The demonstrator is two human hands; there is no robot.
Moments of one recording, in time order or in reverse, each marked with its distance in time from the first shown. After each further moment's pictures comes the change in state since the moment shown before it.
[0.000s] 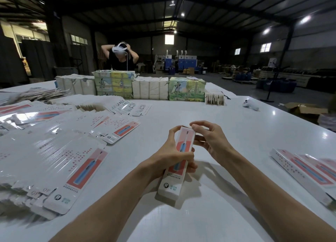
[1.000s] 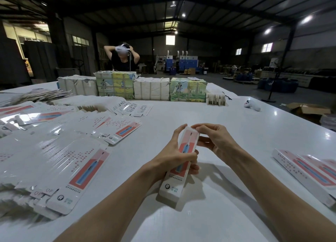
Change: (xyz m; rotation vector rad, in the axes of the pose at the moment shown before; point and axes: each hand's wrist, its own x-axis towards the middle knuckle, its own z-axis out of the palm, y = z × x) left_hand -0.006 0.002 0.003 -0.069 -0.053 0.059; right_hand -0.006 -0.013 -0.008 -0.001 -0.061 0.060
